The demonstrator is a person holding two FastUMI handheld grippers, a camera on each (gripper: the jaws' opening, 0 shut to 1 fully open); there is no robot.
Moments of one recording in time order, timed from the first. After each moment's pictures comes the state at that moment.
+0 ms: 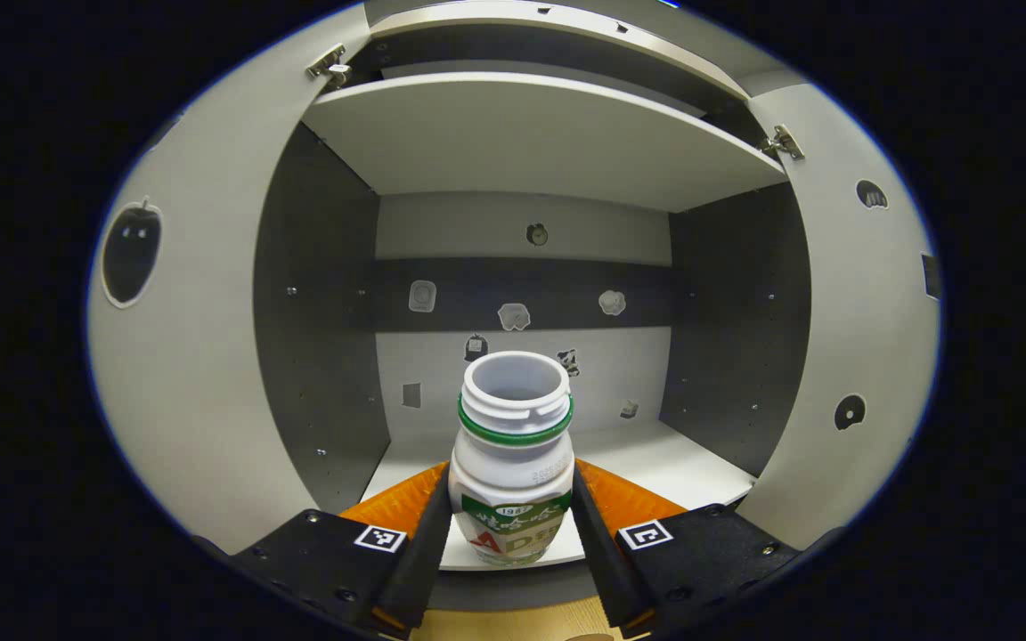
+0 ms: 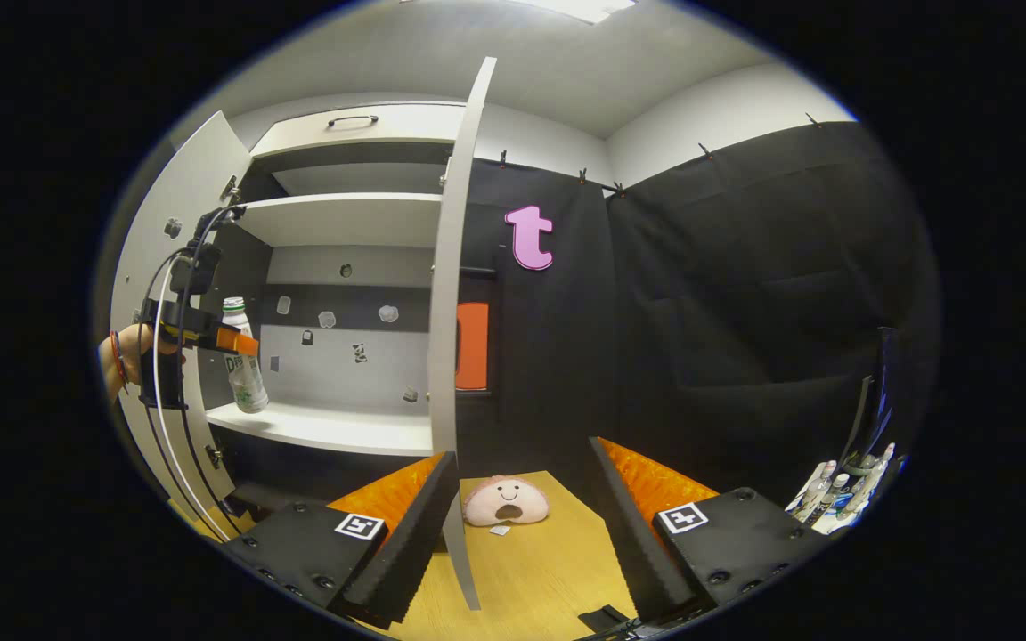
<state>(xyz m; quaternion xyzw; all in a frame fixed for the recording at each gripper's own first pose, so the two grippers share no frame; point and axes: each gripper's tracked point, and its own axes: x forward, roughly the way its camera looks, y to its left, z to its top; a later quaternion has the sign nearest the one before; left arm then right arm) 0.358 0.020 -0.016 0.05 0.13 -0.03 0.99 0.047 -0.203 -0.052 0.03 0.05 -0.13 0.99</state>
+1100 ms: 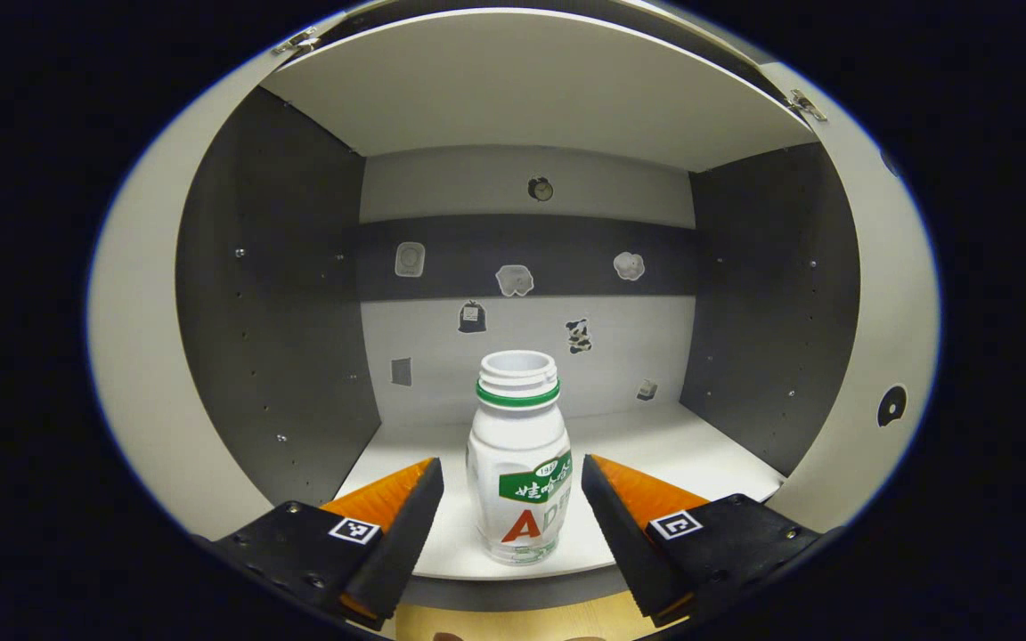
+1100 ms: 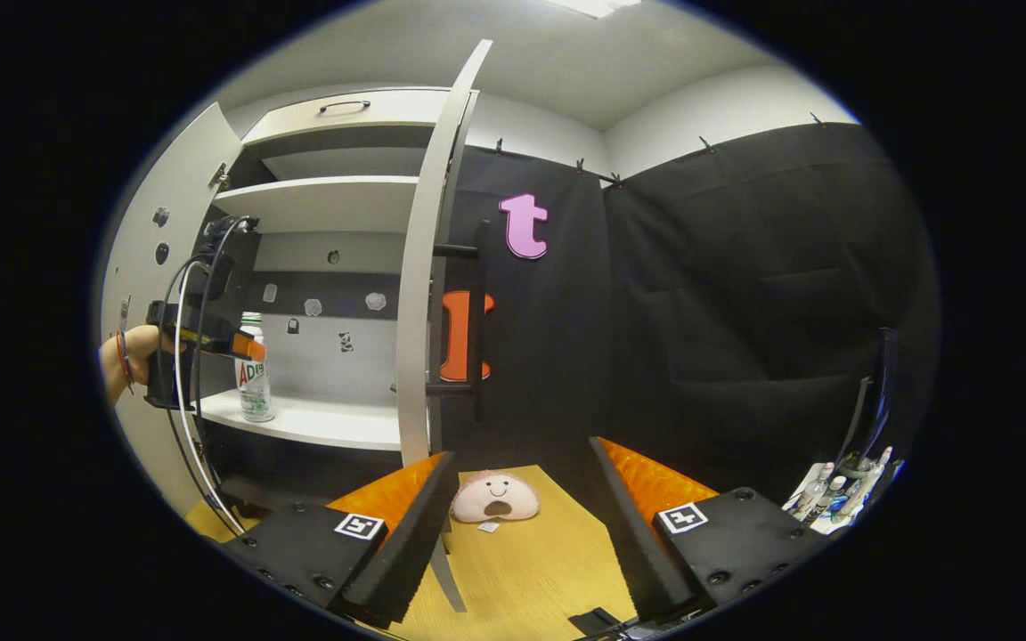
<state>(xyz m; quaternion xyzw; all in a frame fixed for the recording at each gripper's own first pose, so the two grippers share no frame) 0.372 0.014 -0.033 0.05 0.15 0.00 0.99 0.084 -0.214 -0.059 0.02 0.07 -0.13 0.99</state>
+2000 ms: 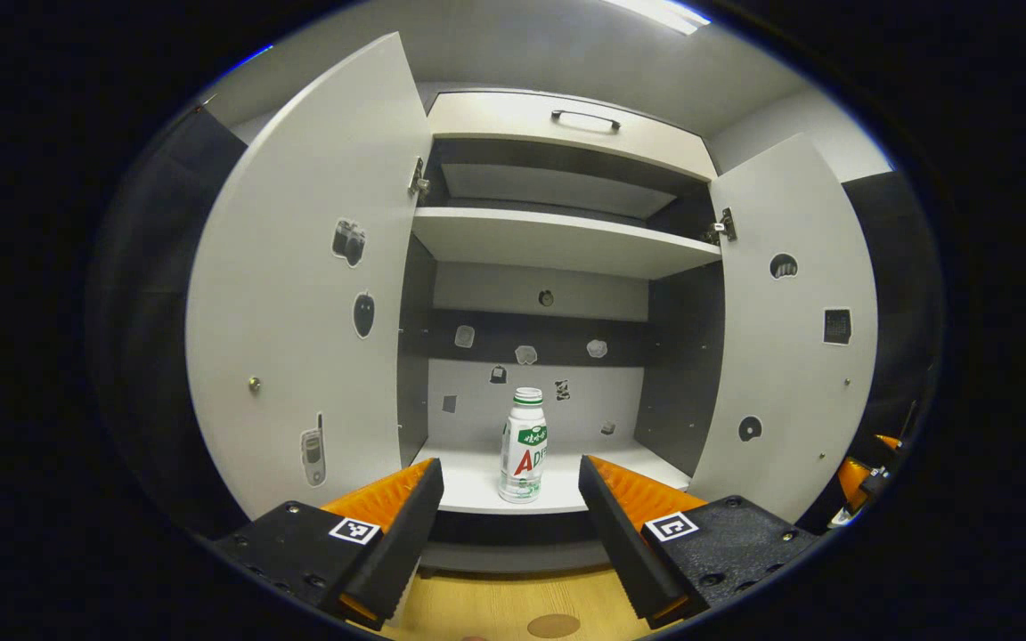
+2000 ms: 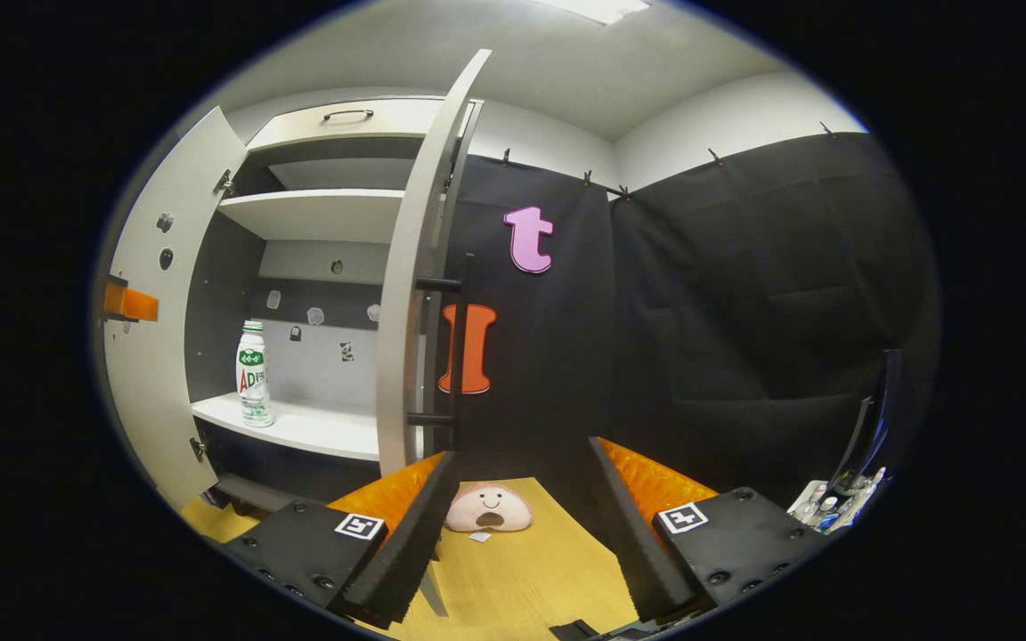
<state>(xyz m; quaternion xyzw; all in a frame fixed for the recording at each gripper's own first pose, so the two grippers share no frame) 0.147 0.018 0.076 0.01 0.04 0.00 1.00 0.087 -0.239 -0.035 0.00 0.05 -0.12 0.99</state>
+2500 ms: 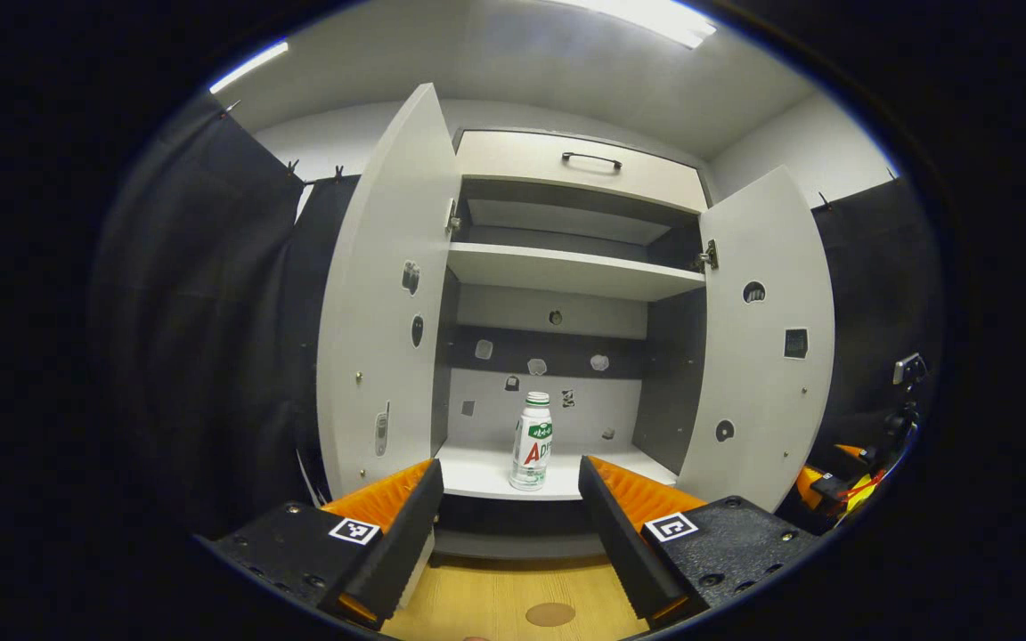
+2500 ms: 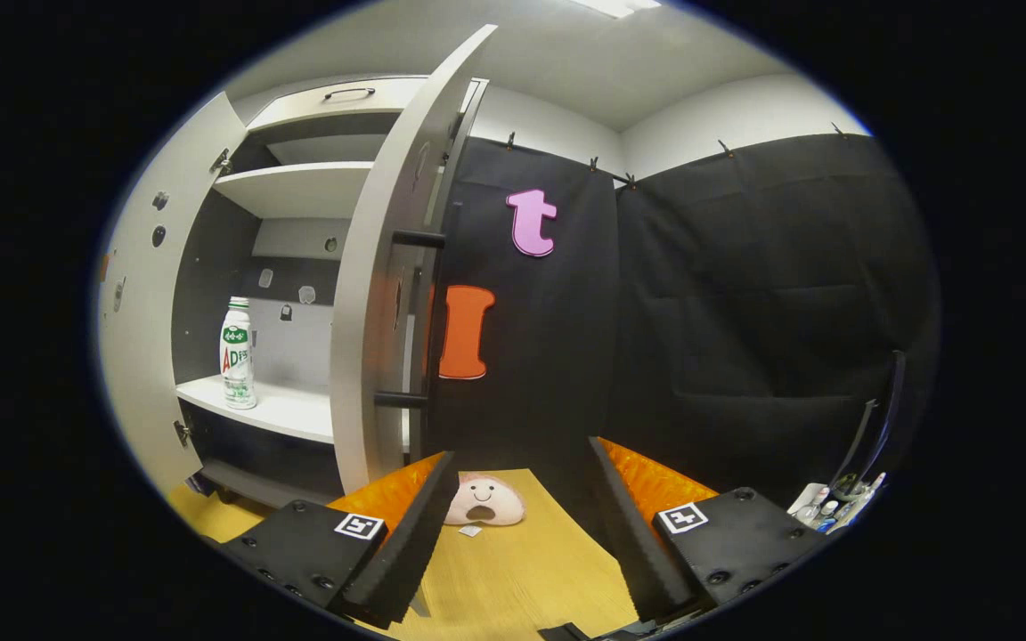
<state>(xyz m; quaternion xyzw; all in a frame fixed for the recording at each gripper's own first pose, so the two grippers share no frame) 0.070 0.030 0.093 0.01 0.02 0.03 1.00 0.116 -0.244 -0.064 -0.01 0.08 -0.12 0.99</state>
